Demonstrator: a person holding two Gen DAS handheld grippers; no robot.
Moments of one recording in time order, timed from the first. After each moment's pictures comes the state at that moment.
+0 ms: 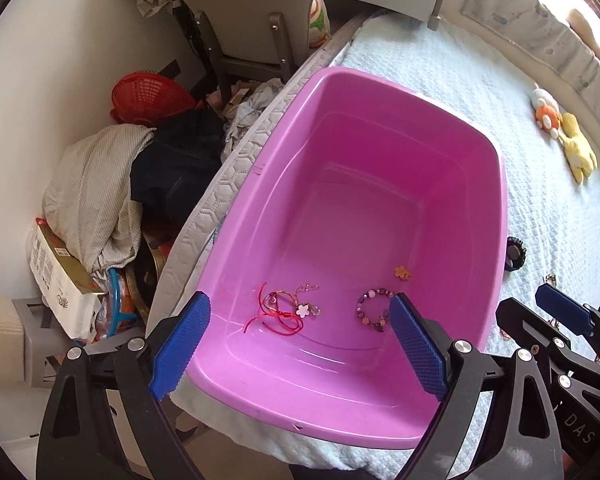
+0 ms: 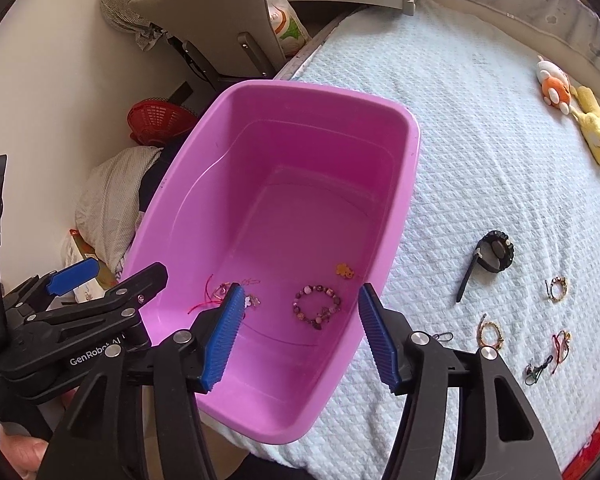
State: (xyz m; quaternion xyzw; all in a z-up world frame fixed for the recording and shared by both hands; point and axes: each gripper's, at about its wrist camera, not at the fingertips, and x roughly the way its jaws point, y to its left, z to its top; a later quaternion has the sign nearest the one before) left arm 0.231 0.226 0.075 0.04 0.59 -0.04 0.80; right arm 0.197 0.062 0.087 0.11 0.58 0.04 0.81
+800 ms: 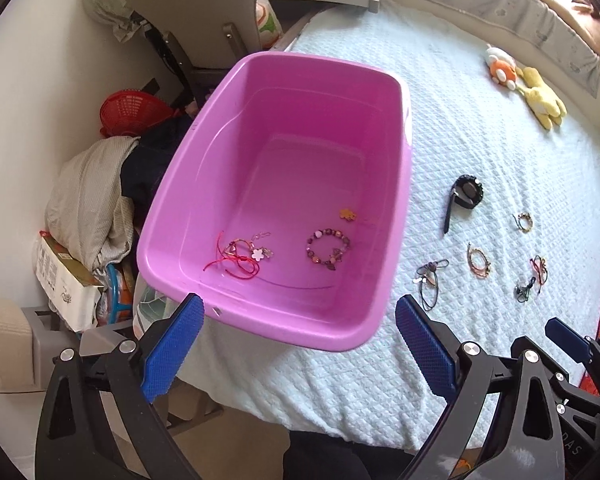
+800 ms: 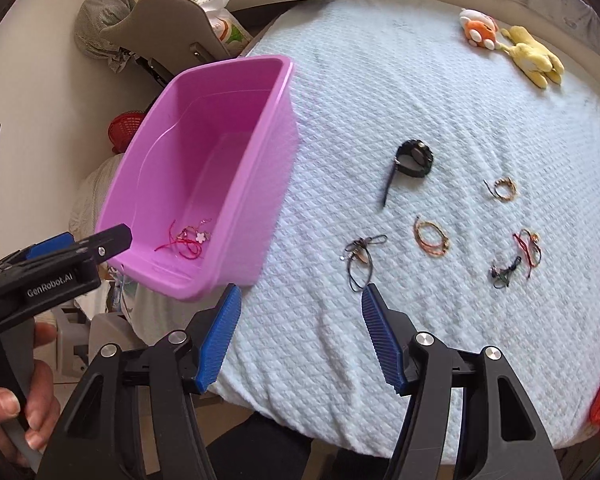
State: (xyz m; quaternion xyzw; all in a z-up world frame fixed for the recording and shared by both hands) left arm 0.109 0.152 0.098 0.09 0.58 -0.08 0.81; right arm 0.027 -0.028 0.088 0.16 0.57 -0.02 0.81
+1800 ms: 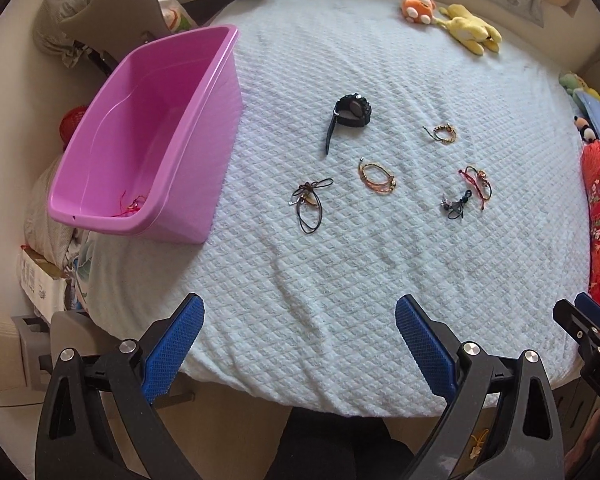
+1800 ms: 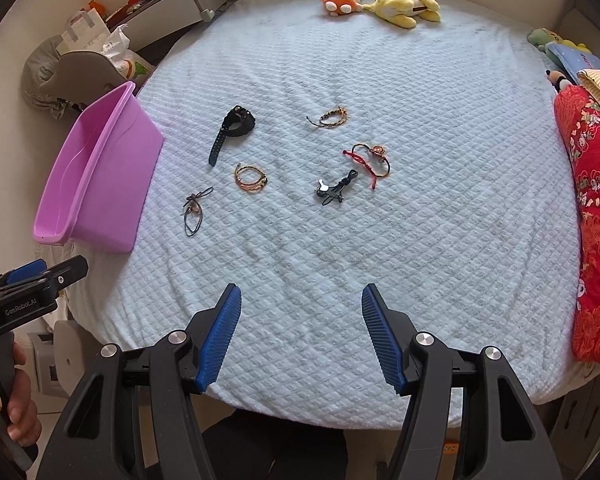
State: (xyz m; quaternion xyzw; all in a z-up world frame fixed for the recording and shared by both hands) left arm -0.040 0.002 0.055 0.14 0.57 -0.13 0.80; right arm -0.169 -0.212 0.051 0.20 0.54 -0.12 0.81
